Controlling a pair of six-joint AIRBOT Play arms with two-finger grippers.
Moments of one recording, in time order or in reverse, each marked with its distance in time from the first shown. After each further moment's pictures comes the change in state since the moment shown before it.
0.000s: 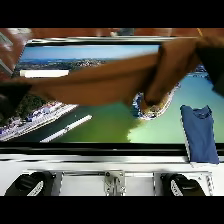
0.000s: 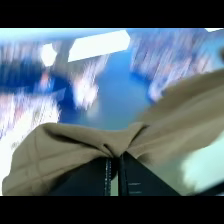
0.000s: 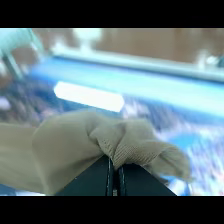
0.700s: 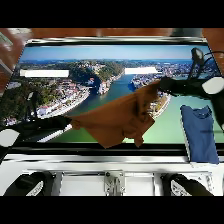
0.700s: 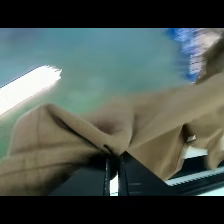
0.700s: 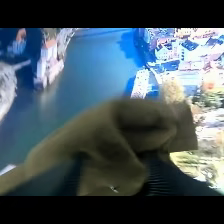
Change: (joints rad) left arm -0.002 -0.080 -0.634 -0.218 0.341 -0.168; right arm -0.005 -0.484 -0.344 0.002 -0.302 0.165
